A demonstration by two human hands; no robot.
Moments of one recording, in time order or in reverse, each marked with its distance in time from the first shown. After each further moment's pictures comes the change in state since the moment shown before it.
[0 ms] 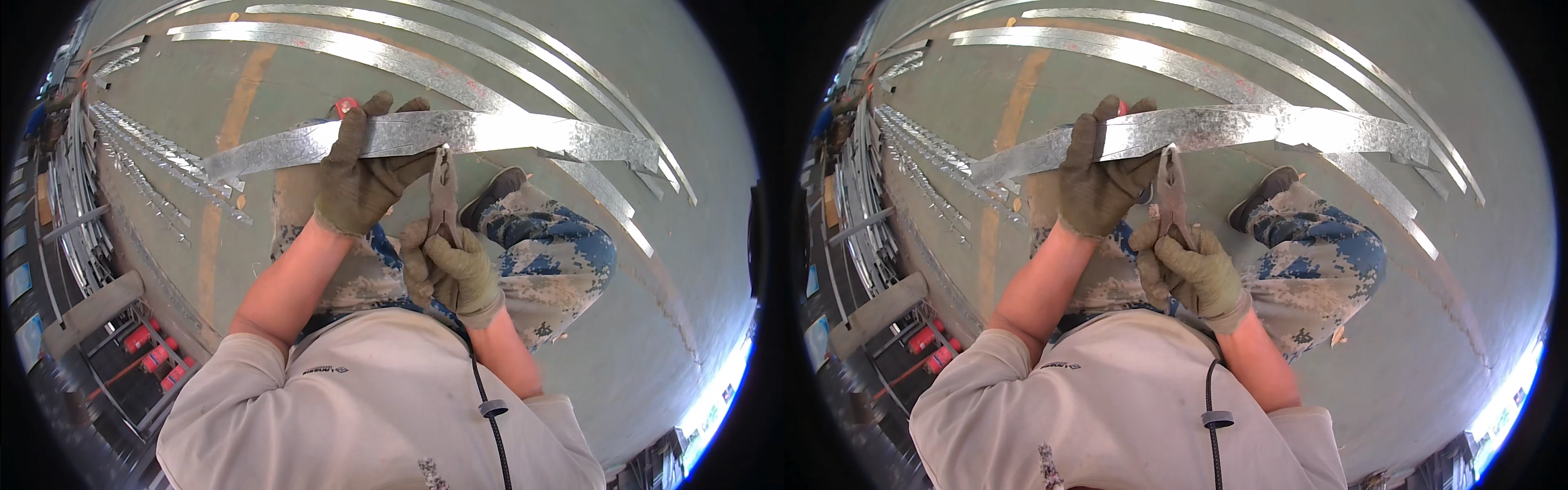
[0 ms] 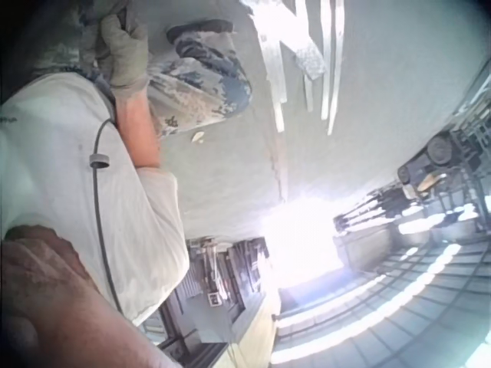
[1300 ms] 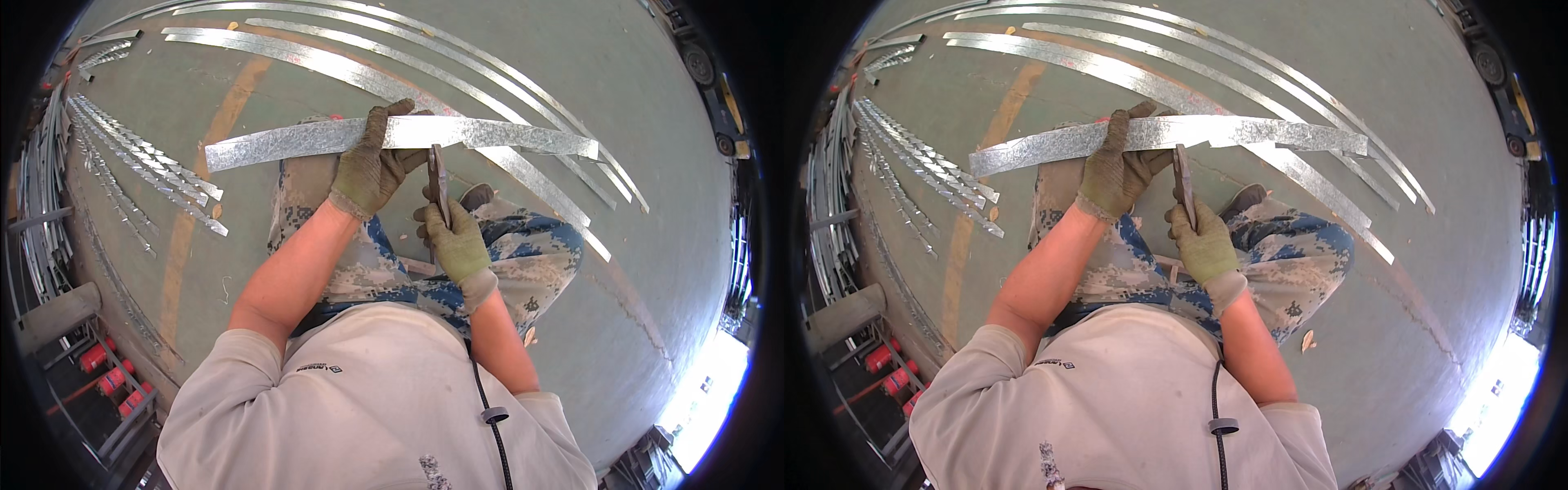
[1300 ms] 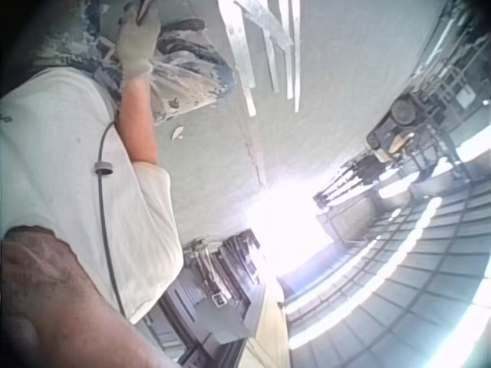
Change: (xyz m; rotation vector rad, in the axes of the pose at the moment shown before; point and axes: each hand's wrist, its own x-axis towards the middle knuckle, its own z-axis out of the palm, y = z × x) left_hand -0.006 -0.003 -0.019 0.160 -0.021 0.076; right_hand 0.011 0.022 -0.001 -1.052 0.552 -0.193
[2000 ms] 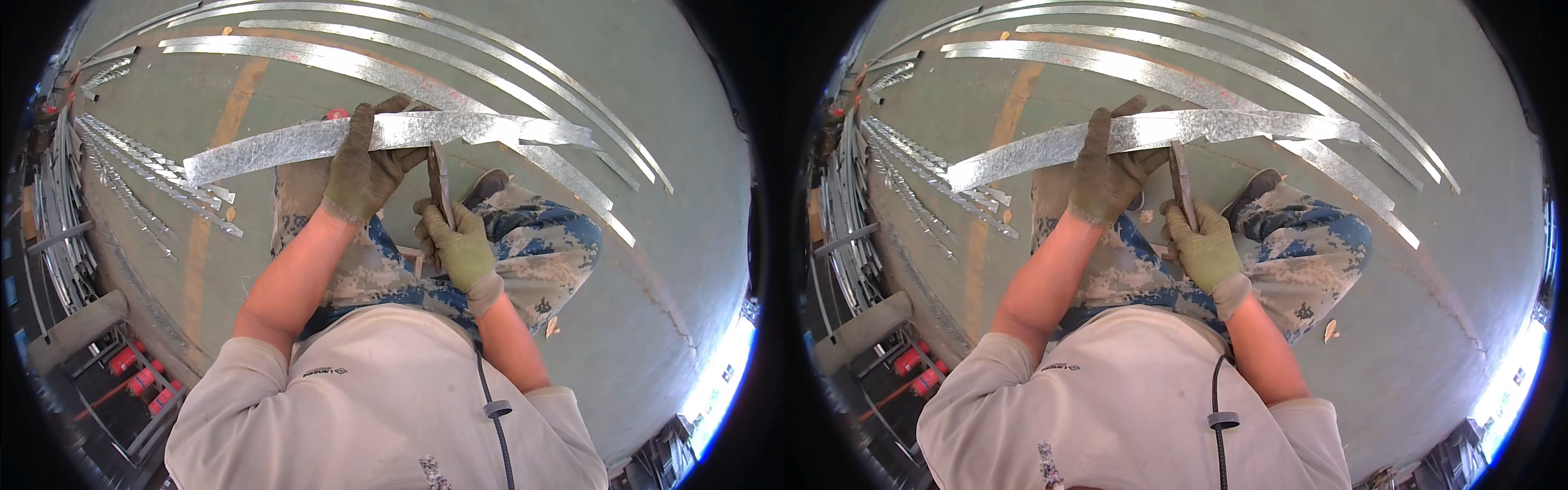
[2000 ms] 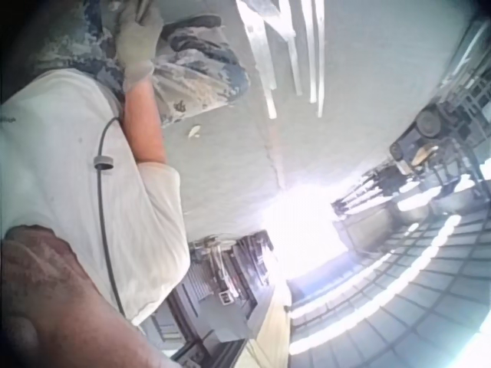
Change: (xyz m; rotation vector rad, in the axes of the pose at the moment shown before) left_hand 0.006 -0.001 0.010 0.042 0.047 -0.035; right_hand -0.005 -0.015 -0.006 0.290 -0.056 0.220
